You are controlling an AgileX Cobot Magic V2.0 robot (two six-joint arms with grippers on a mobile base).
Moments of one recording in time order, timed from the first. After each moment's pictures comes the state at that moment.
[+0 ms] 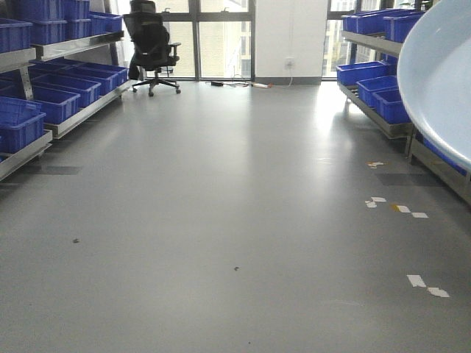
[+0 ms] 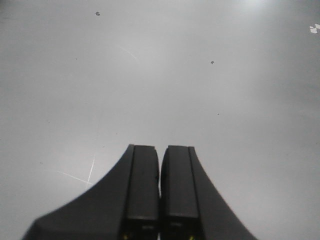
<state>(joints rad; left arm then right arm) -0.04 0.49 -0.40 0.03 0.60 -0.20 -0.01 0.43 -0.46 -0.10 0.46 0.23</state>
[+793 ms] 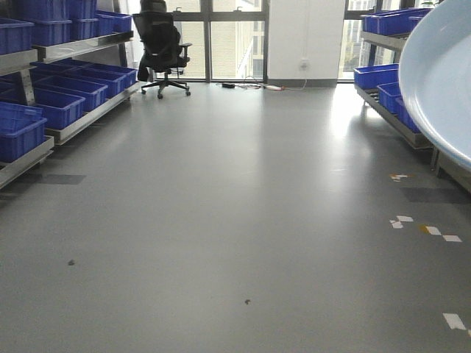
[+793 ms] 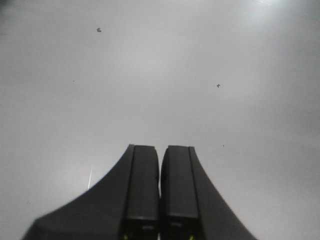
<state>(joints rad) -0.04 0.49 -0.40 0.03 0.60 -0.20 -0.01 0.43 -0.46 -0.10 0.46 0.23</state>
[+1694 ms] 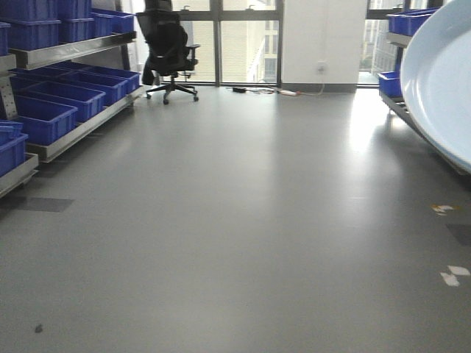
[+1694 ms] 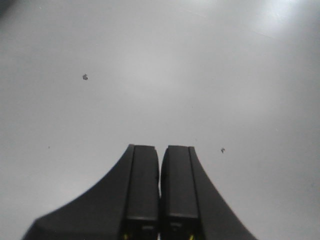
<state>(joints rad) -0.04 0.49 -0.40 0.03 0.60 -0.20 -0.01 0.43 -0.46 -0.10 0.46 0.23</state>
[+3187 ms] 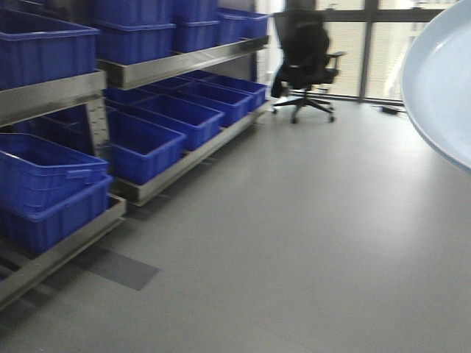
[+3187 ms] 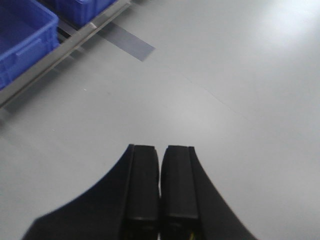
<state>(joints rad) -0.04 0.49 -0.40 0.03 0.60 -0.20 -0.01 0.43 -0.46 -0.10 0.47 0.23</state>
